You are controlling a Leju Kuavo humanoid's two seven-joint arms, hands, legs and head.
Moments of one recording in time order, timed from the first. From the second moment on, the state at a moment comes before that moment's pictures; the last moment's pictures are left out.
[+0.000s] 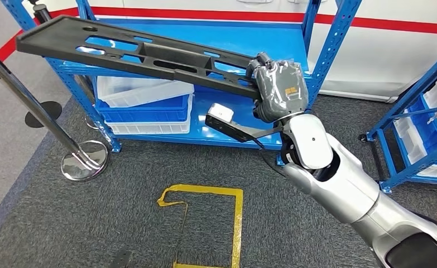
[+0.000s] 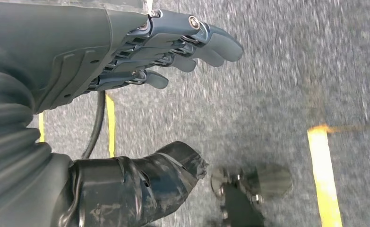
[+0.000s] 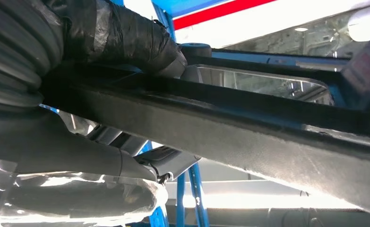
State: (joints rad) left arm -0.11 0.12 -0.84 -0.23 0.83 0.24 -0.16; right arm -0.85 -0.31 0.84 -1.66 0.98 -0.07 0.60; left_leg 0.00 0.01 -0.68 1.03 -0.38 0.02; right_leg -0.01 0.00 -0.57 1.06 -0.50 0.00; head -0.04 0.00
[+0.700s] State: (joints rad) left arm -0.11 0.13 -0.86 -0.23 0.81 0.23 -0.23; right arm -0.86 -0.32 0.84 -1.69 1.02 -0.02 0.58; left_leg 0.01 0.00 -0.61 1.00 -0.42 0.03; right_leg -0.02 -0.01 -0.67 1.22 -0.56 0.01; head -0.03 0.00
